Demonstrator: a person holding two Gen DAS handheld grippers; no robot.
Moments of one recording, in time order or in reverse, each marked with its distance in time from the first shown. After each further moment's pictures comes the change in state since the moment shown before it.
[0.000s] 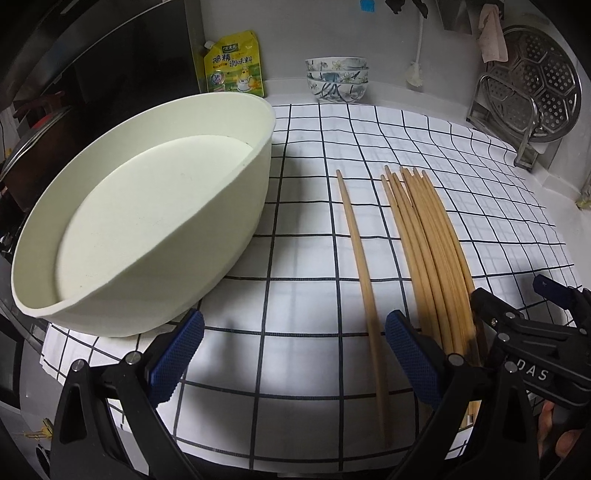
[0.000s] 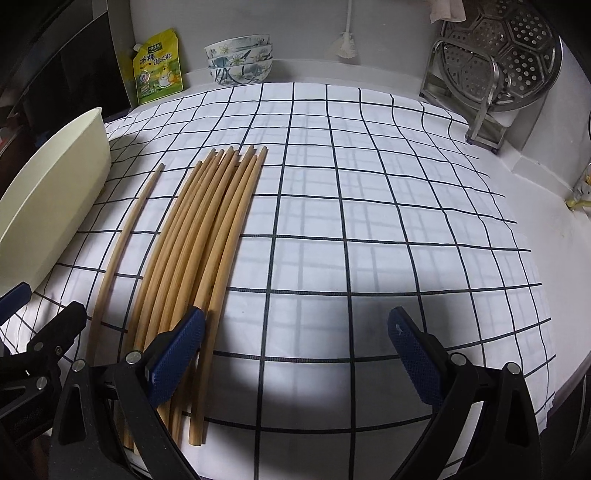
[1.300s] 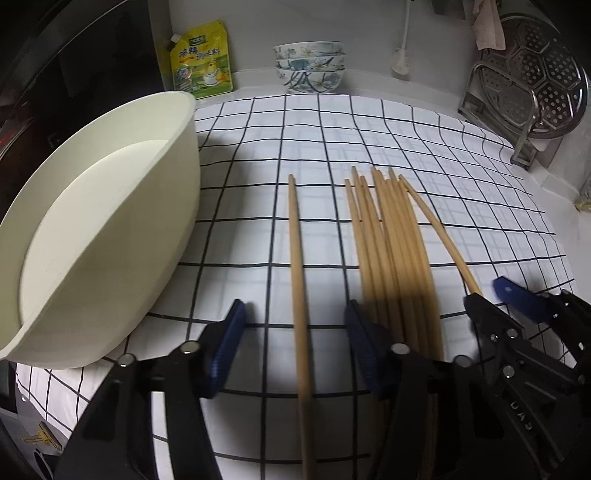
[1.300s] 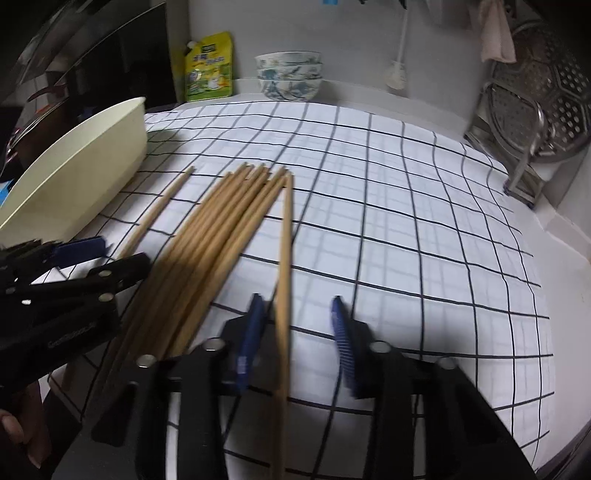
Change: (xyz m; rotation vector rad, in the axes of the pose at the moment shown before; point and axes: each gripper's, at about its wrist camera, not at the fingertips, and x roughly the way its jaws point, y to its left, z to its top) left arm 0.032 -0.043 0.027 0.016 0.034 -0.045; right arm 0.007 -0.002 0.005 -0.204 -0.102 0.118
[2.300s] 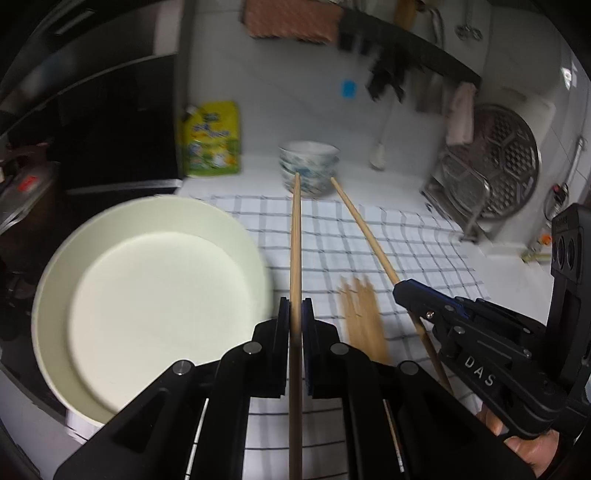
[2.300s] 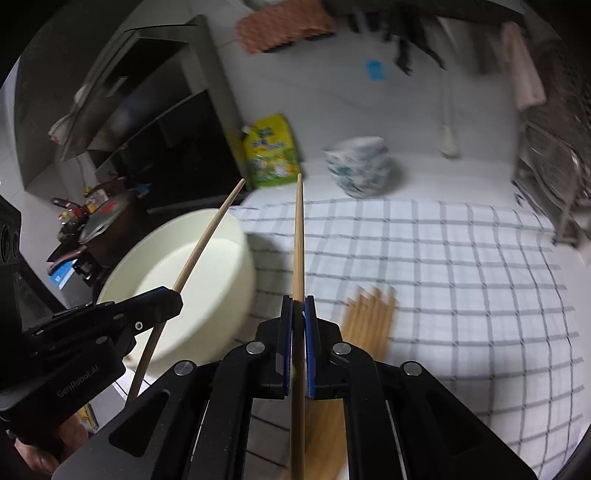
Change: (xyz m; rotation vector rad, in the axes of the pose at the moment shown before) left arm -0.117 0.088 0.053 -0.049 -0.208 -0.146; right arm -0.064 0.054 0.097 0.131 -0.190 0.275
